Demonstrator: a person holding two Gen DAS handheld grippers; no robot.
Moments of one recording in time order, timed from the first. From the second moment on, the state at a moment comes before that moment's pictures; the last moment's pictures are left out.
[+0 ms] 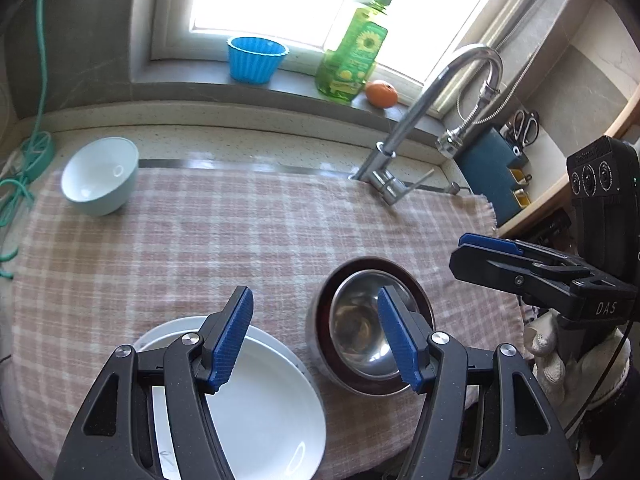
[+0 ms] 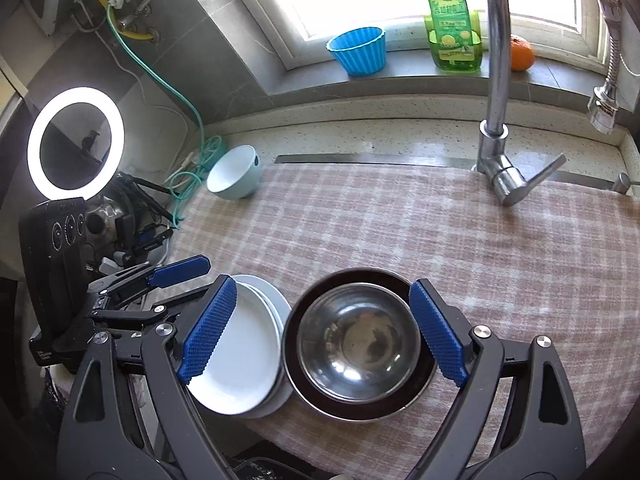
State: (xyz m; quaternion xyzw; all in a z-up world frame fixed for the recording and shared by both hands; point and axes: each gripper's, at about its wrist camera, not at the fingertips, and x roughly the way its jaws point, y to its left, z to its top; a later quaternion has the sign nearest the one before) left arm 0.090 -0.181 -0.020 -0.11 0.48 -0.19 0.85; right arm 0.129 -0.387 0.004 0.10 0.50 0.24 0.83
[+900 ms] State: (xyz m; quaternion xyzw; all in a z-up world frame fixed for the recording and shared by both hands) left arm 0.214 0.035 -0.068 -0.22 0.49 -0.09 0.84; right arm 0.271 -0.194 -0.006 0.08 0.49 0.27 0.83
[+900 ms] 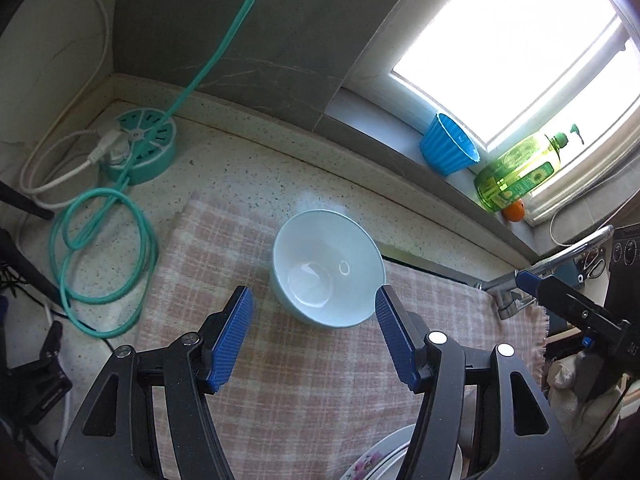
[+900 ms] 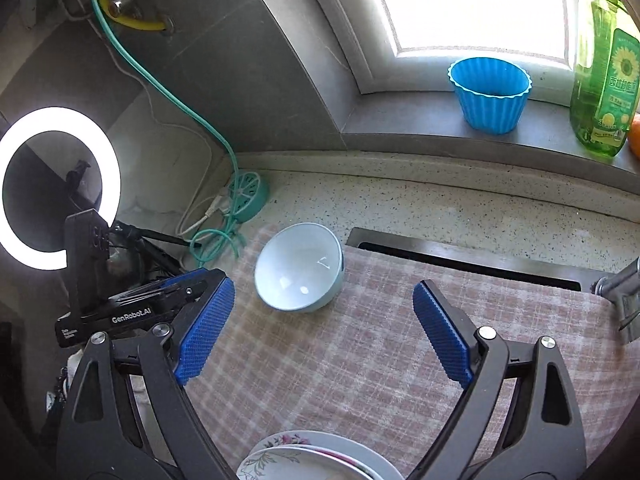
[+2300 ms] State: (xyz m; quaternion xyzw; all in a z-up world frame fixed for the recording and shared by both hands) left arm 0.241 0.035 -0.101 -0.22 0.51 -0.08 0.83; right arm 0.318 -0.152 -0.094 0.11 0.59 0.26 0.75
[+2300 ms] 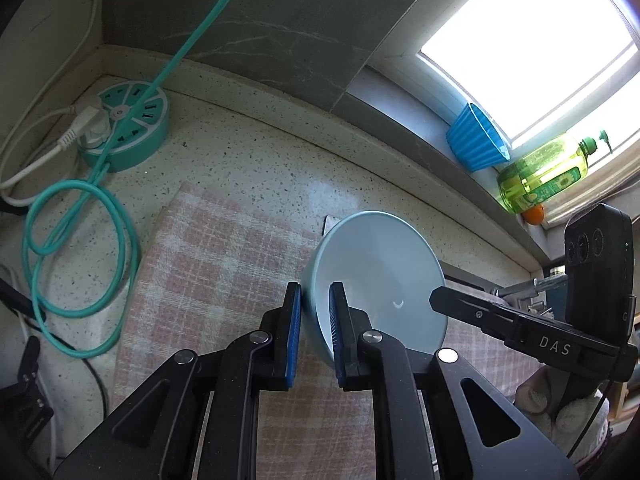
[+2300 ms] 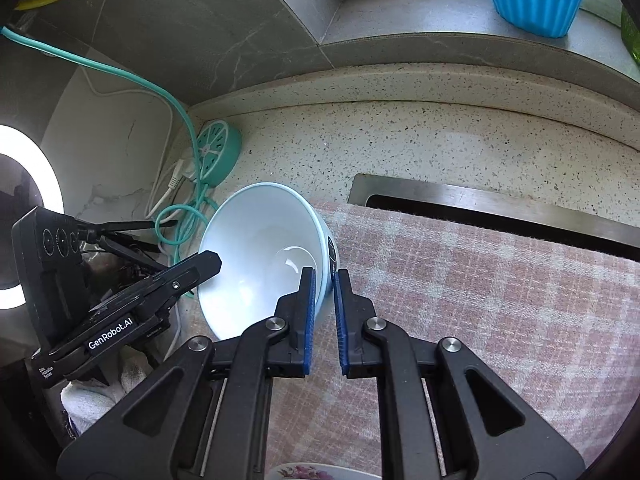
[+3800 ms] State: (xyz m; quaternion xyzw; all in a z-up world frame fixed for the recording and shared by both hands) left arm 0.108 -0.195 -0.017 -0.13 0.48 -0.28 0.82; right arm 0.129 -0.420 -0.010 0.15 0.55 0.20 0.80
